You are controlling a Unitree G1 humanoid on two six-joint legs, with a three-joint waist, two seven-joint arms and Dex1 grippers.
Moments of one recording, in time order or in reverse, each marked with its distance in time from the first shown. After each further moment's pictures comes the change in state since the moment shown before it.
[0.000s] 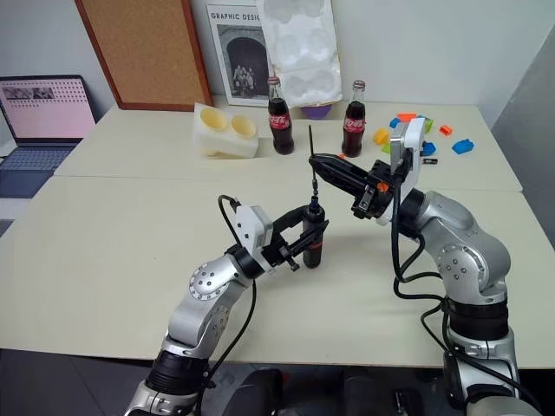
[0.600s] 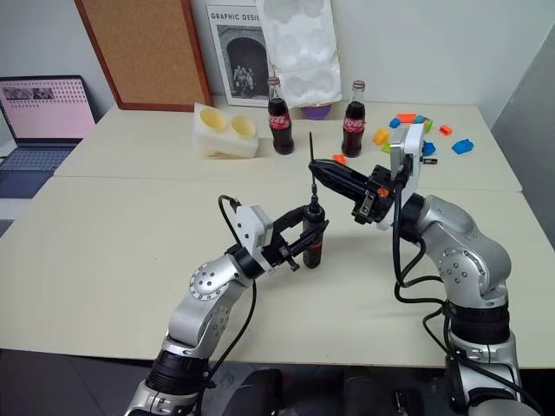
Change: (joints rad) left arm 0.000 -0.001 0.000 0.004 0.000 -0.004 0.000; right arm 0.024 -0.007 0.002 -0.022 0.013 0.007 0.013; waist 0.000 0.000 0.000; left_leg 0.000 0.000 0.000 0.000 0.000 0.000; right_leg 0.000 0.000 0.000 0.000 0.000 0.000
